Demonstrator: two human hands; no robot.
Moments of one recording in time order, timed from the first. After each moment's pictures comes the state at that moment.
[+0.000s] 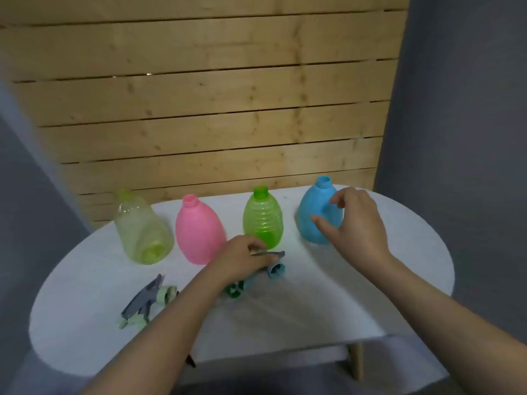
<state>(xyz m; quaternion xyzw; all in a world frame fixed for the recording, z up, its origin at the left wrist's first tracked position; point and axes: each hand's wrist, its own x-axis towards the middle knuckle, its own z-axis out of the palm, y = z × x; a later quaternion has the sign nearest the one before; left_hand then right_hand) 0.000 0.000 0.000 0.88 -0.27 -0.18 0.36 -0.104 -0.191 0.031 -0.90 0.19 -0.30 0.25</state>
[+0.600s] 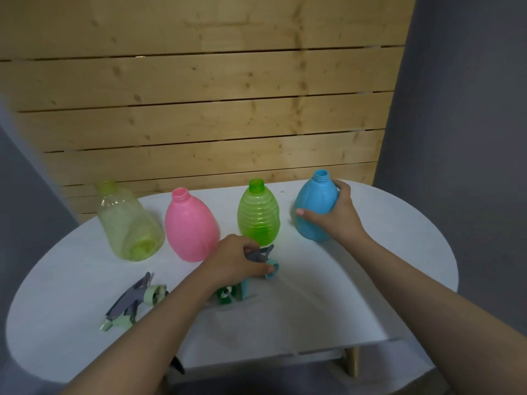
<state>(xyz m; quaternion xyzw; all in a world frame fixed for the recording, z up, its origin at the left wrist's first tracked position) 0.005 -0.001 -0.015 0.87 -0.31 -0.18 0.35 -0.049 -0.221 -0.003 -0.79 0.23 -0.23 0.51</state>
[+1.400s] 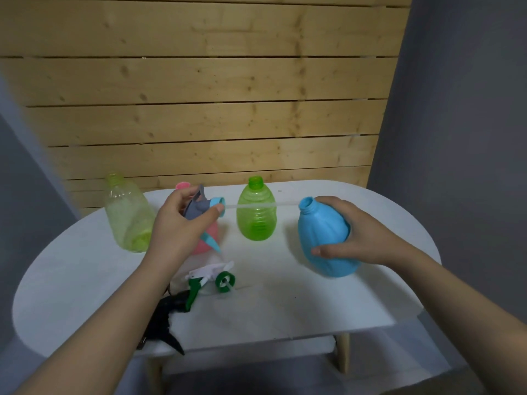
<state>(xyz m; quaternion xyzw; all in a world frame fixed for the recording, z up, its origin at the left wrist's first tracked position) 0.004 0.046 0.032 0.77 -0.16 0.07 0.62 -0.129 -0.219 0.039 -0.91 0.01 -0.09 0.40</state>
